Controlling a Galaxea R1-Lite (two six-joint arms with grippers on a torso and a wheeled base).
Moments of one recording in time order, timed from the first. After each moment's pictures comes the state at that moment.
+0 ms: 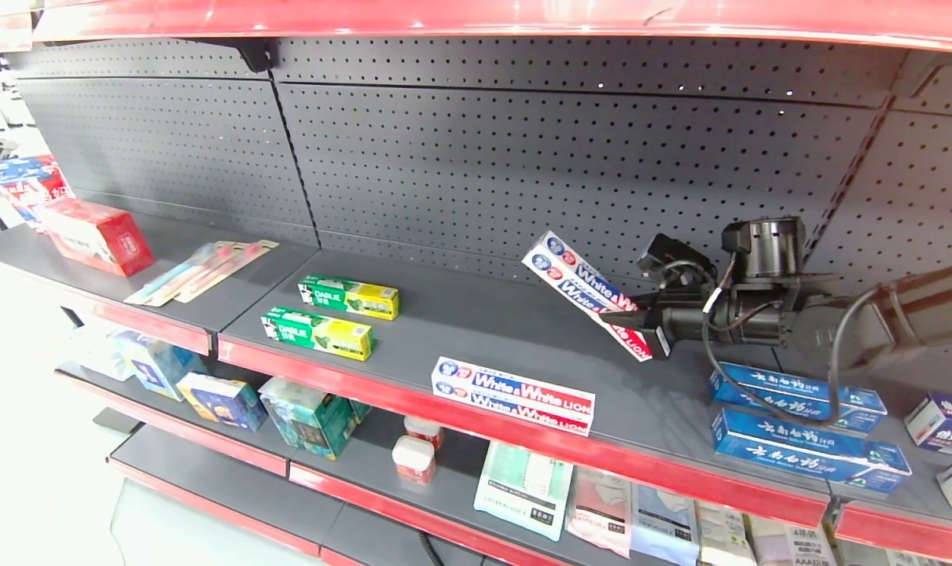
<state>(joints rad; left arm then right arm) 0.00 0.00 0.00 0.00 0.06 0.01 0.20 1.99 -1.05 -0.44 0.52 -0.60</state>
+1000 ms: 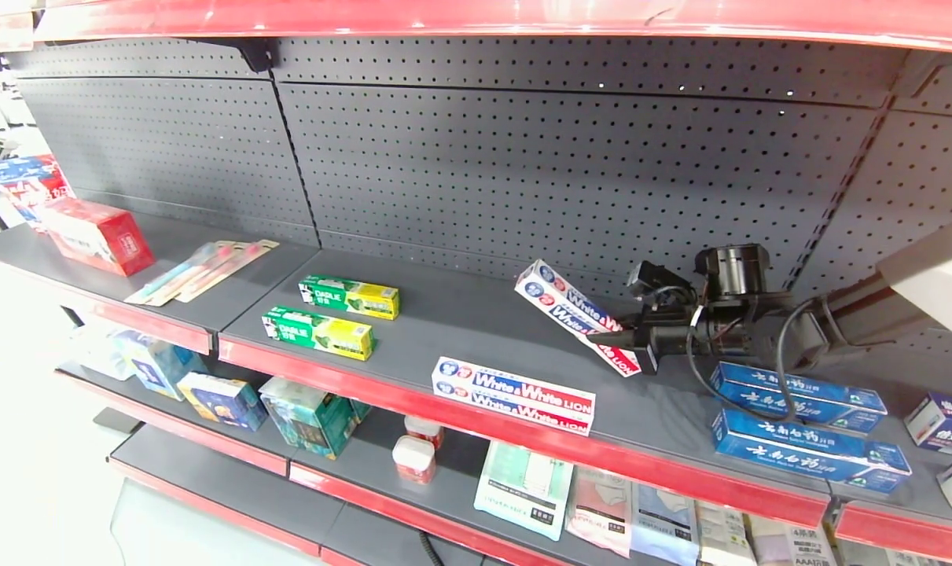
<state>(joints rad) 0.00 0.00 0.00 0.00 0.06 0.01 0.15 2.16 -1.14 -0.44 0.72 -0.68</state>
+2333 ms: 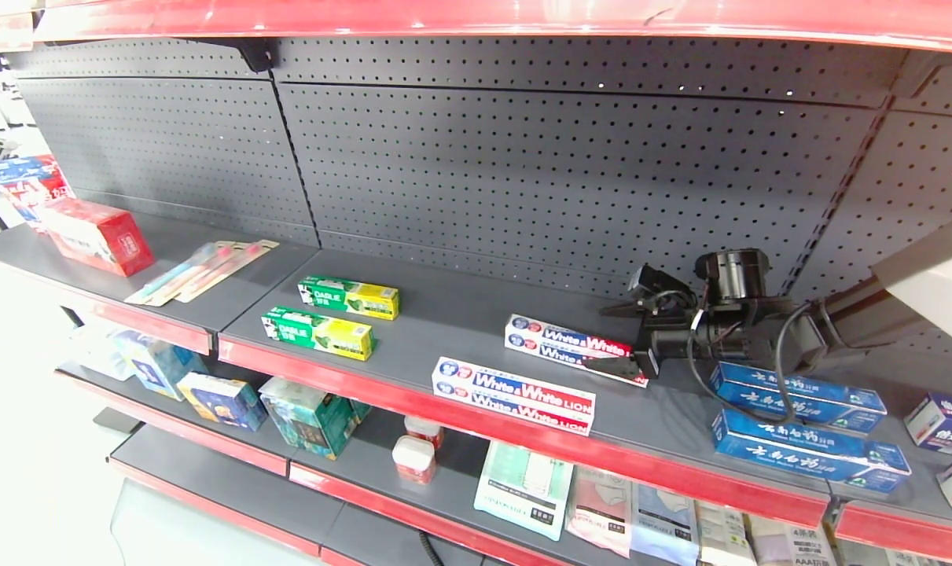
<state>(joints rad) 0.00 0.00 0.00 0.00 0.06 0.01 0.14 2.18 -1.13 -0.44 0.72 -0.68</state>
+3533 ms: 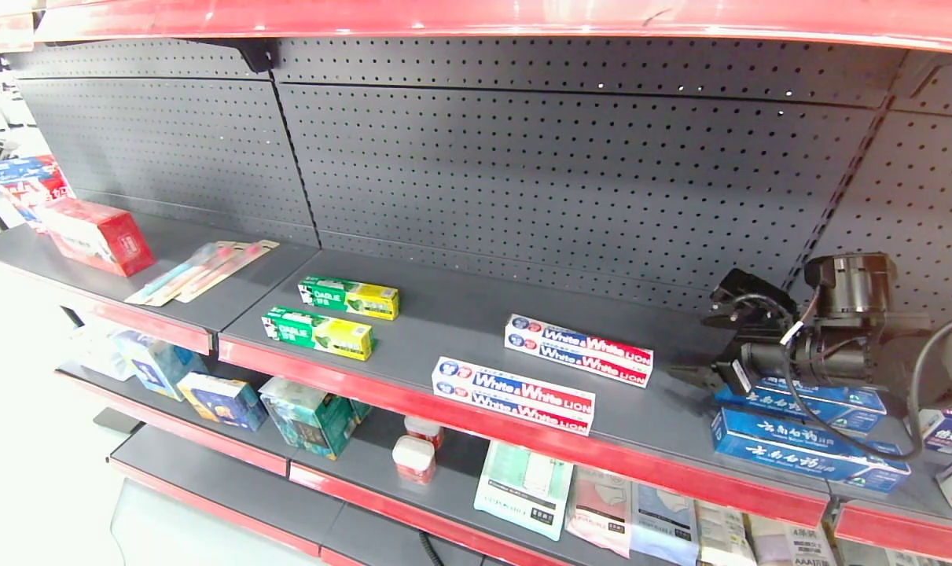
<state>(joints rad) 0.00 0.00 0.00 0.00 0.06 0.01 -0.01 1.90 -0.83 -0.44 0.41 -0.66</state>
